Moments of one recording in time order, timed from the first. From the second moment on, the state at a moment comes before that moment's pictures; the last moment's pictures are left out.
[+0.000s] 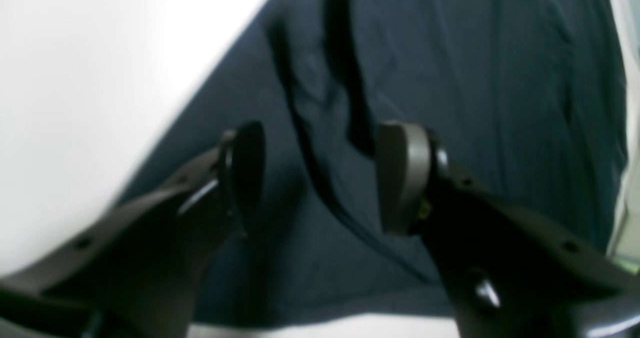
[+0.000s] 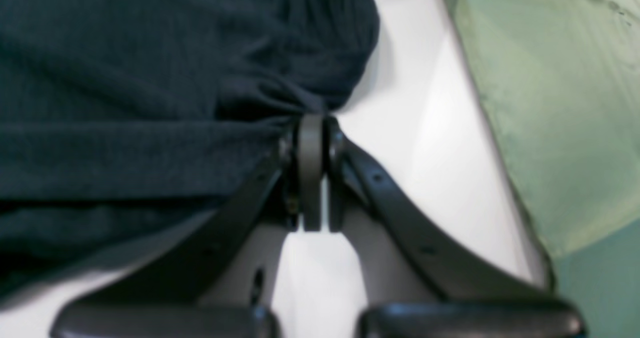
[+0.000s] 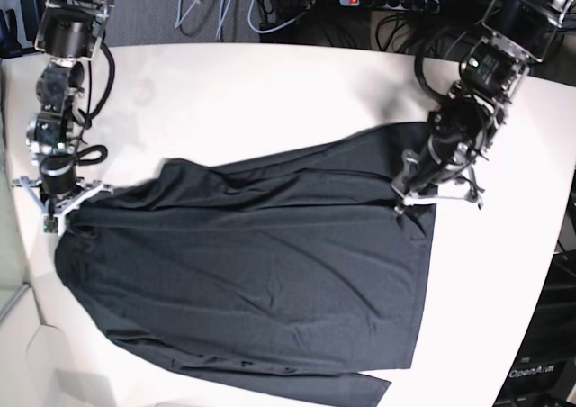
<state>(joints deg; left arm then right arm) -2.7 -30.3 25.8 91.3 -82.8 38.0 7.2 4.2 14.8 19.3 69.1 -5.4 9.7 -13.6</state>
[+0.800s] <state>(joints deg) -2.0 -25.2 25.6 81.4 -69.8 34.2 13.6 2.7 13.6 22.2 69.2 -5.4 9.7 -13.2</state>
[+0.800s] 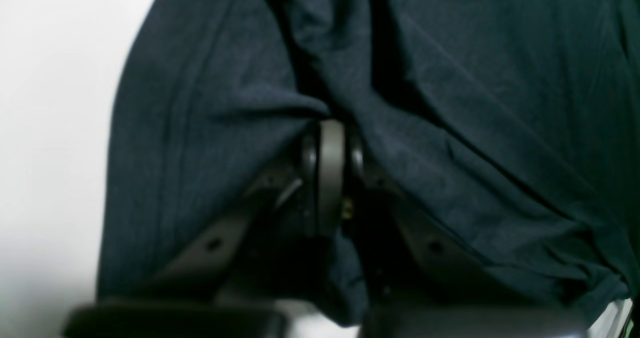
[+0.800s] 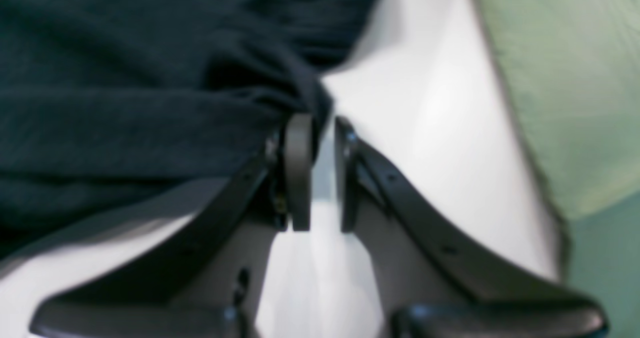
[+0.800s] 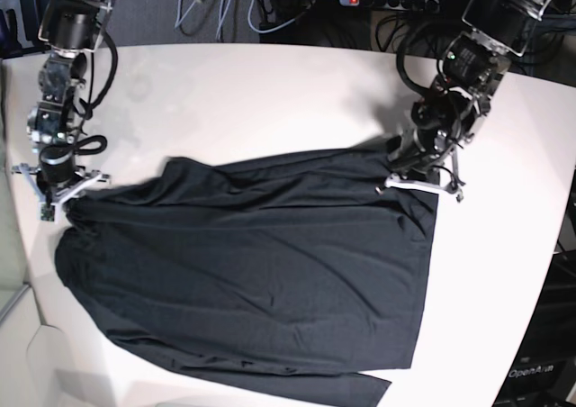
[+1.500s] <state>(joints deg) -1.3 -32.7 27.2 81.3 -69.2 34.1 12.9 -4.2 10.3 23.2 76.9 -5.6 9.8 -13.7</state>
